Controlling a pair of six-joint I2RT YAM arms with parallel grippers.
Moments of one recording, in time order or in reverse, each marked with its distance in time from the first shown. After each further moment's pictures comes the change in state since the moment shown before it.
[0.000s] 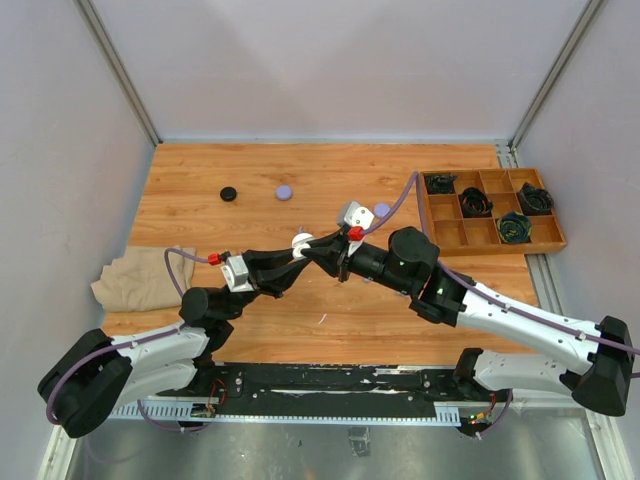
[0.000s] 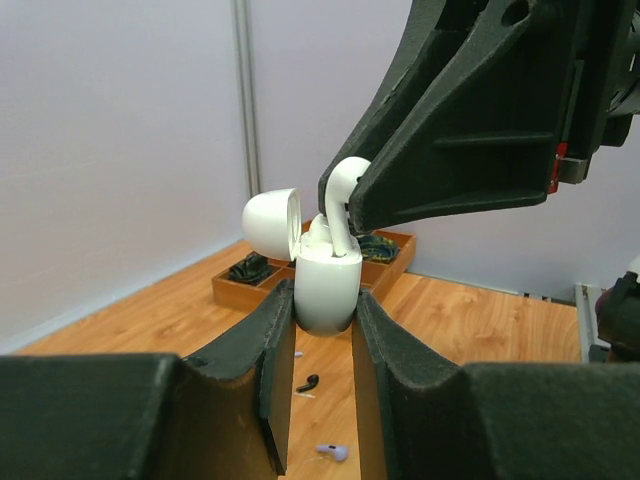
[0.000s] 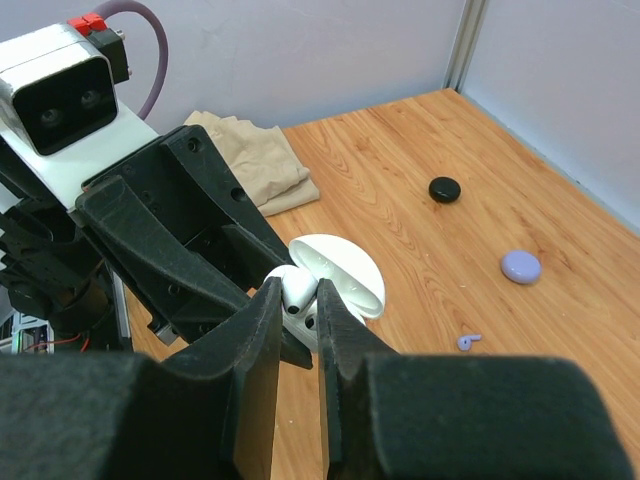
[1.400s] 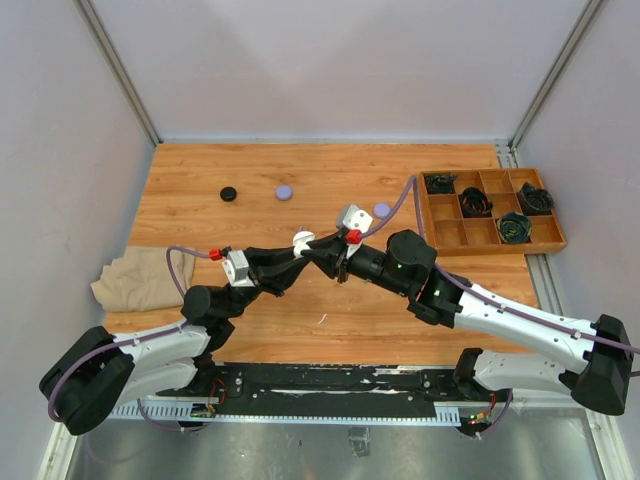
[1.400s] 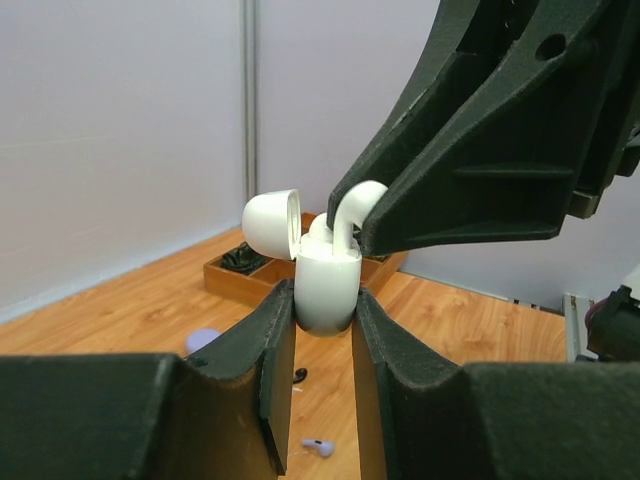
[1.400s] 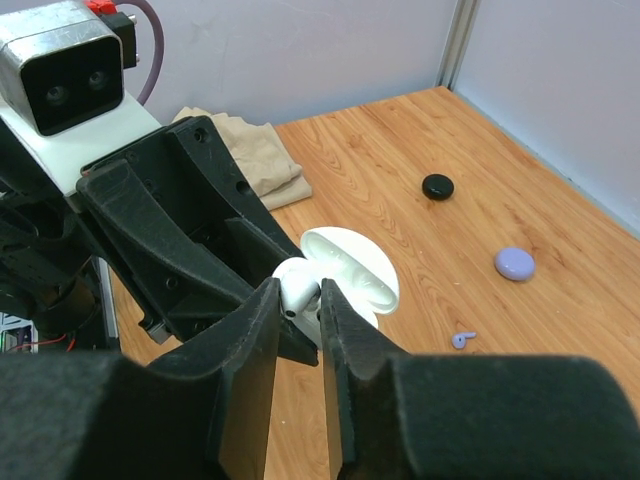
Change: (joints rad) left arm 0.000 0.018 0.007 -0.008 -0.033 -0.061; right arm 0.002 0.005 -0.034 0.043 0.020 -0.017
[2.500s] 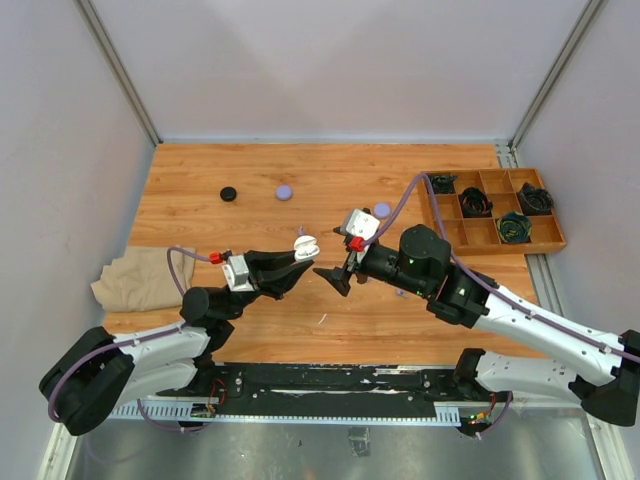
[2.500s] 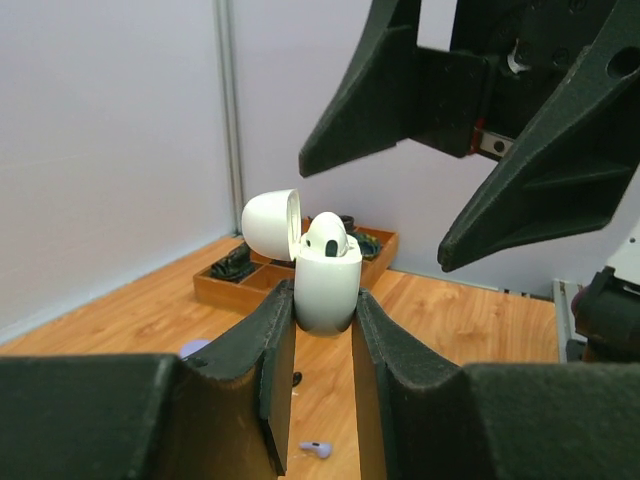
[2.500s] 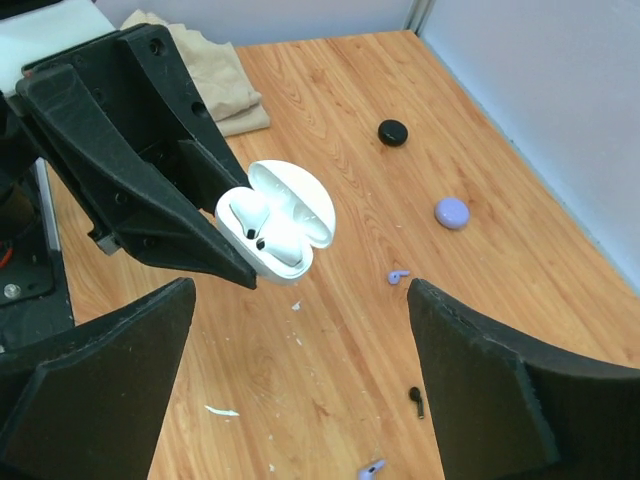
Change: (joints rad) left arm 0.000 0.003 -0.008 0.031 0.047 0.018; right arm -0.011 -0.095 0.080 -0.316 0.045 -0.154
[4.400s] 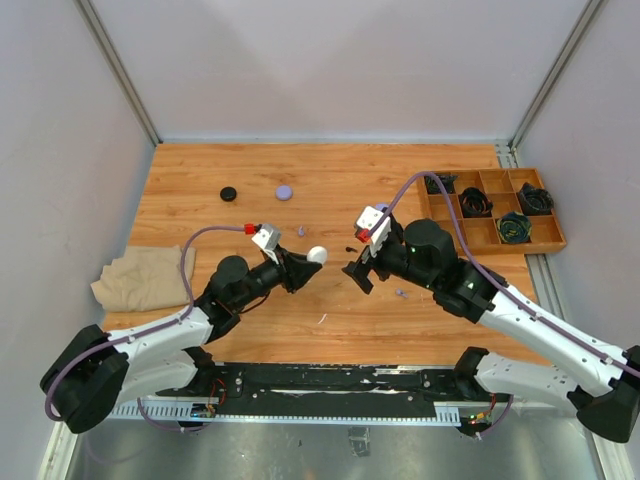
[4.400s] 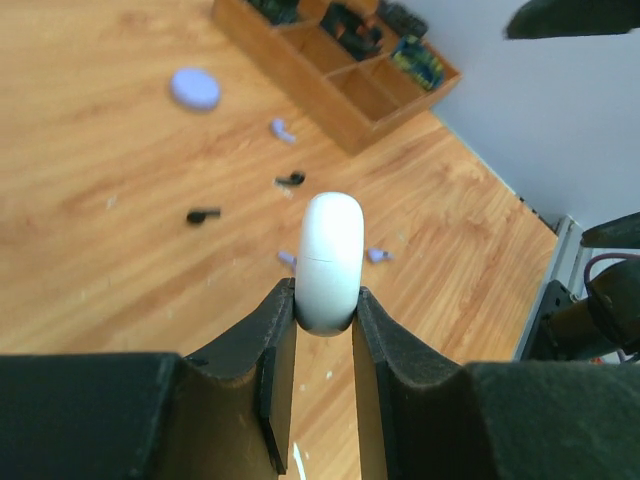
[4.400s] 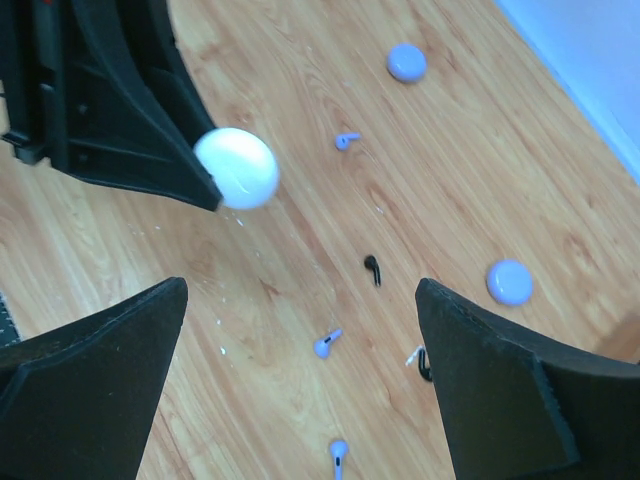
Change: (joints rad) left arm -0.005 0.018 0.154 -0.671 -0.134 -0.229; right arm -0.166 -0.029 -0.003 -0.260 -0.053 -0.064
